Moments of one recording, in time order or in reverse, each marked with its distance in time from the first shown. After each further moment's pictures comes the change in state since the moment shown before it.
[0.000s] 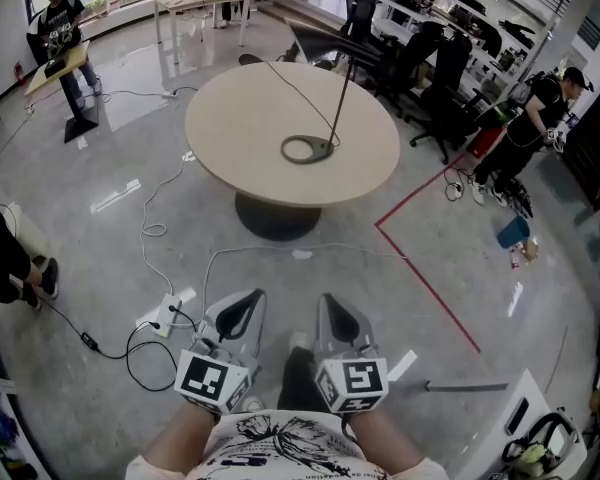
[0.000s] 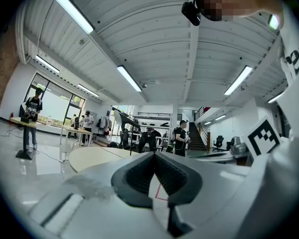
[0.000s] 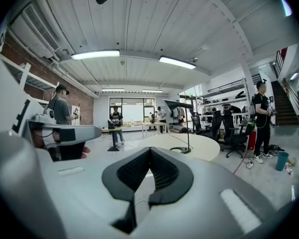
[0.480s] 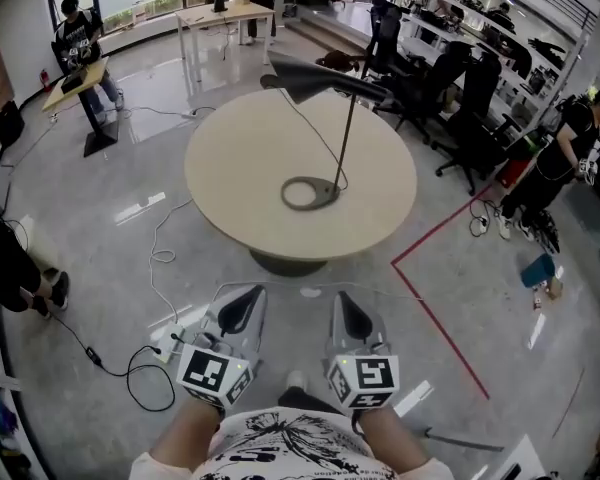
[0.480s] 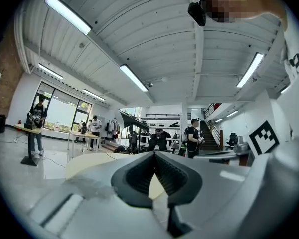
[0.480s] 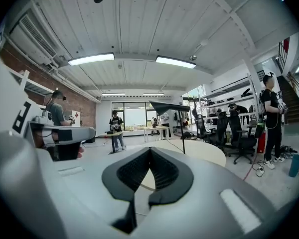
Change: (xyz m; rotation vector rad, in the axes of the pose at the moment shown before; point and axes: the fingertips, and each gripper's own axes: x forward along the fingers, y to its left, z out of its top) left arm 0.130 0.051 0.016 0.030 -0.021 0.113; right arm 0.113 -0.103 0.034 0.013 -0.045 0.067
